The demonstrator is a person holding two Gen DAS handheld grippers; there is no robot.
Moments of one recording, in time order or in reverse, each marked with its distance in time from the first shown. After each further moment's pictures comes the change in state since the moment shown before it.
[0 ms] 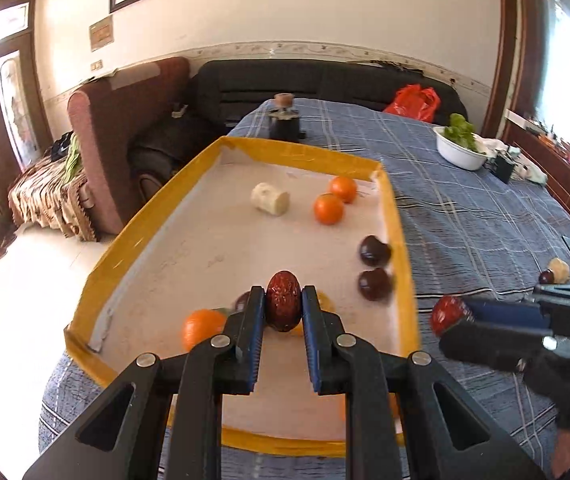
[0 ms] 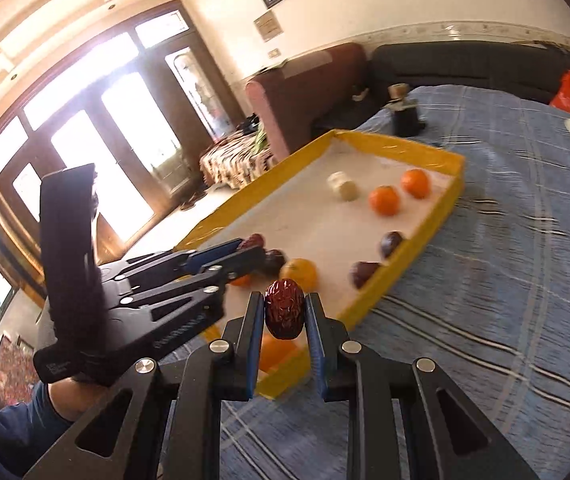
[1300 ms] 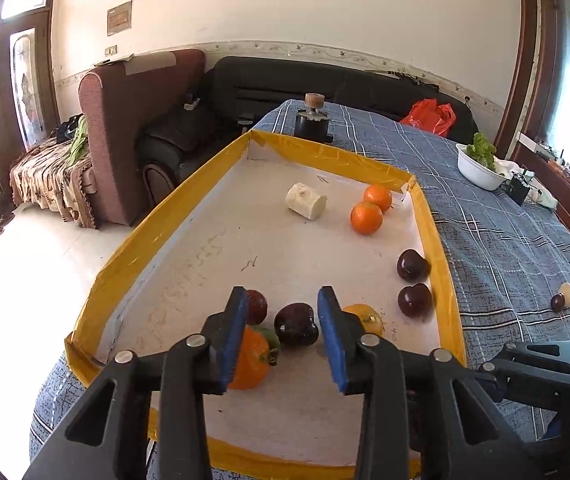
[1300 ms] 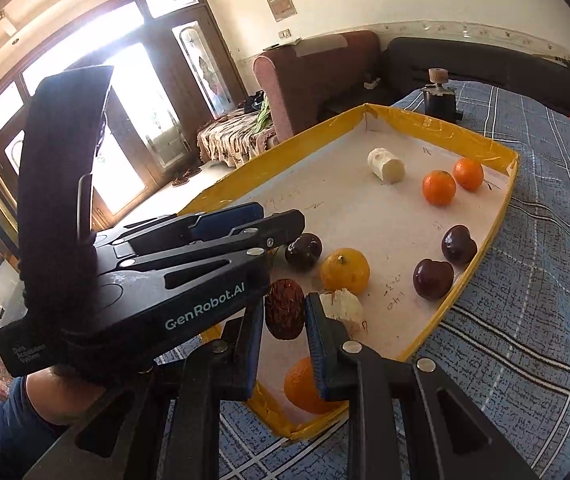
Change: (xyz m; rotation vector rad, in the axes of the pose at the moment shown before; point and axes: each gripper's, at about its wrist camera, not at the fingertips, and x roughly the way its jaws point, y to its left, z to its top) left arm 0.019 0.030 0.000 -0.070 -0.013 -0.010; right arm 0.066 0.028 0.000 -0.073 0.055 -0.055
